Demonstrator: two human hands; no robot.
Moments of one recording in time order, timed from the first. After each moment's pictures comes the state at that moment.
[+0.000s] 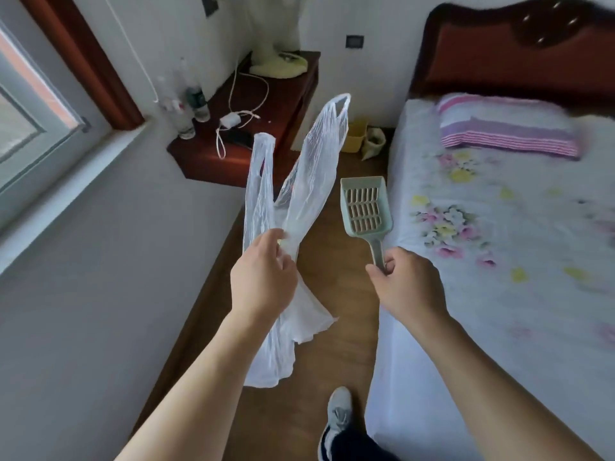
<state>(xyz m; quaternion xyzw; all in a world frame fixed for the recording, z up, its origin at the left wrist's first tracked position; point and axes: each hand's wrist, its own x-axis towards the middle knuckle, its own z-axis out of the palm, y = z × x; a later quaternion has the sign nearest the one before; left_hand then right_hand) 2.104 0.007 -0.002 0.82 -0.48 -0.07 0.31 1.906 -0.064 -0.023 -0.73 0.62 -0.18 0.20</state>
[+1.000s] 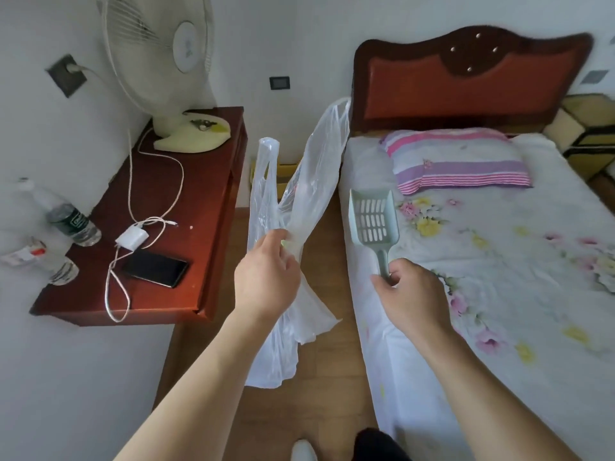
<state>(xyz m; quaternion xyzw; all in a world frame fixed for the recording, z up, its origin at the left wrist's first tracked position) 2.182 -0.451 -0.002 0.72 -0.60 -0.12 0.32 1.965 -0.453 -0.022 -0.63 0.73 -0.21 0.17</state>
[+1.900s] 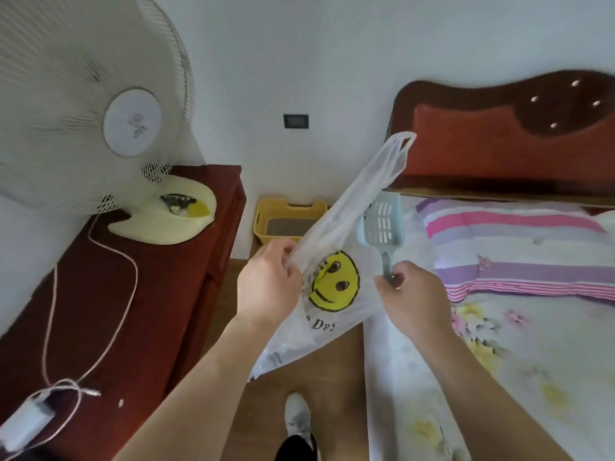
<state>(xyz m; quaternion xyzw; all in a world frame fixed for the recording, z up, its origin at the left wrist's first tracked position) 2.228 -0.922 -0.023 0.74 -0.58 -0.13 0.33 2.008 -0.956 -0.036 -0.66 0.70 -0.20 0.19</state>
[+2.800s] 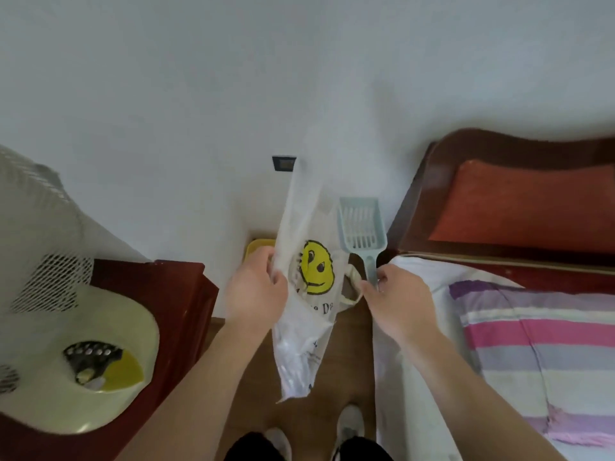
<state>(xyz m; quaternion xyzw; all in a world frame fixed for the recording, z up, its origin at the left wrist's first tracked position) 2.303 -1.343 -0.062 0.81 -0.49 -0.19 0.26 2.094 -1.389 -0.073 -0.68 0.68 -0.09 0.26</state>
